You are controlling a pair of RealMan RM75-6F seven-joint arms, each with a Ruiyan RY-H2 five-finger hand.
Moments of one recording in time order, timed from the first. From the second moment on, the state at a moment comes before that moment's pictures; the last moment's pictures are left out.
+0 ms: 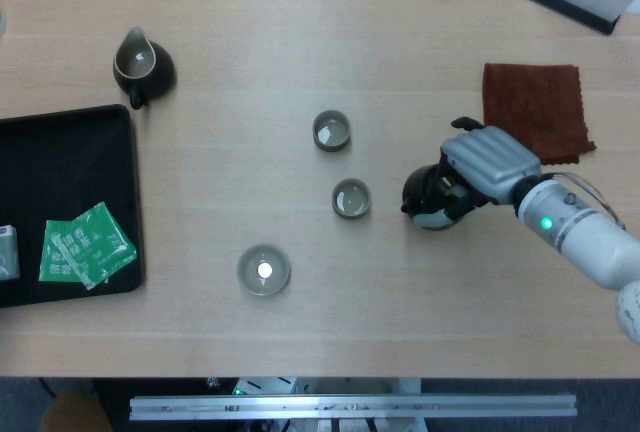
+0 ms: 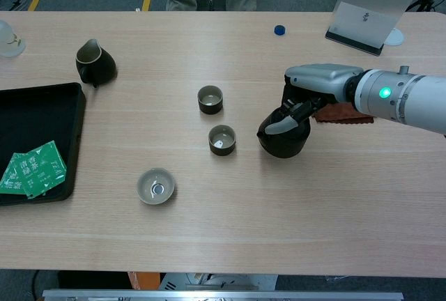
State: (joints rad) left arm 0.01 -1.02 0.05 -1.56 1.58 1.53 -0.14; right arm 0.98 -1.25 -0.03 -1.88 -0.72 0.77 -0.33
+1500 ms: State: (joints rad) left arm 0.02 -1.03 0.05 -1.54 1.58 1.55 -0.15; right arm 1.00 -1.26 0.03 -1.90 -0.73 0.90 -0.50
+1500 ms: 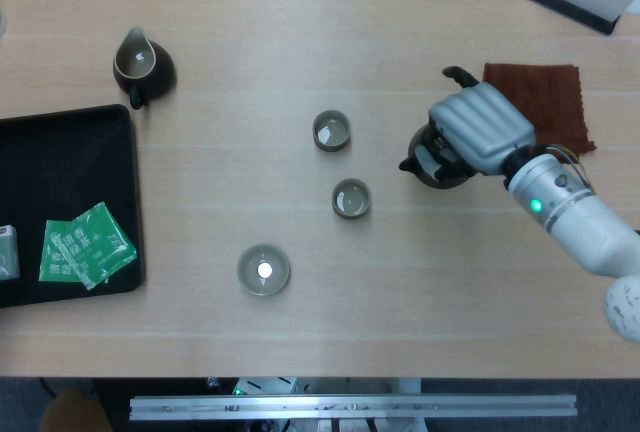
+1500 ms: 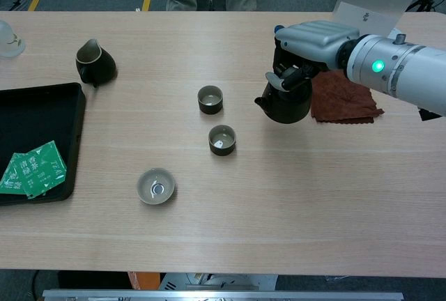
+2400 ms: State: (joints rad) left arm 0.05 -1.02 0.05 -1.55 1.58 1.59 -0.15; right arm 1.16 -1.44 0.03 -1.84 -0.66 0.97 -0.82
